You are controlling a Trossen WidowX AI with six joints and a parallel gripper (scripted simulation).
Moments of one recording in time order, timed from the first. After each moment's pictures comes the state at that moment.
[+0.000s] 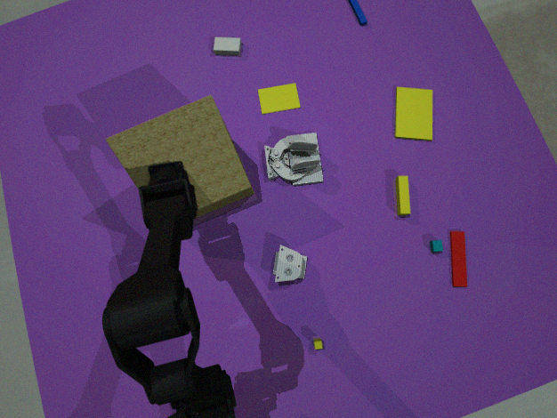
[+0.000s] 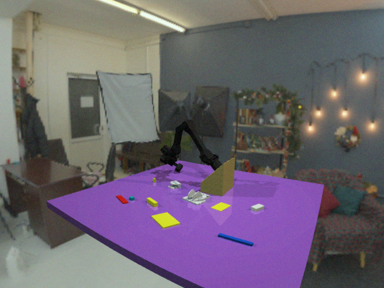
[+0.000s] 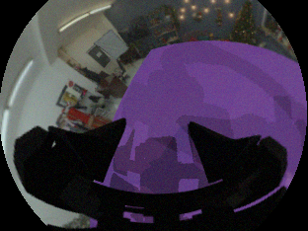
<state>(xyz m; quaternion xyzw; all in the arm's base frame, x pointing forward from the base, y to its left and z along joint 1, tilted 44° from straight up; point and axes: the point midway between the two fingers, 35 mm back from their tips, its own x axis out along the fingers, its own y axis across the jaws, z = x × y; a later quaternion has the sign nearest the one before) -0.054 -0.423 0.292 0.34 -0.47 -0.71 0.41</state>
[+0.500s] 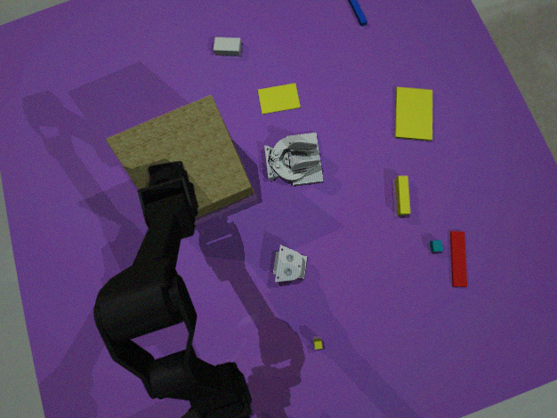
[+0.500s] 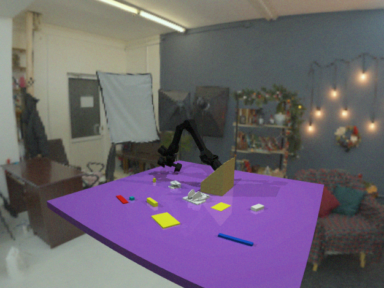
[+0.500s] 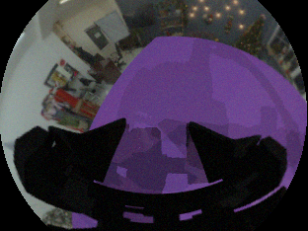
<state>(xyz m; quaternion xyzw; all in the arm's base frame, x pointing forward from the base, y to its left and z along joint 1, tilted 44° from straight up) -0.017 -0.409 0.279 0.35 -0.36 -0.74 0.44</state>
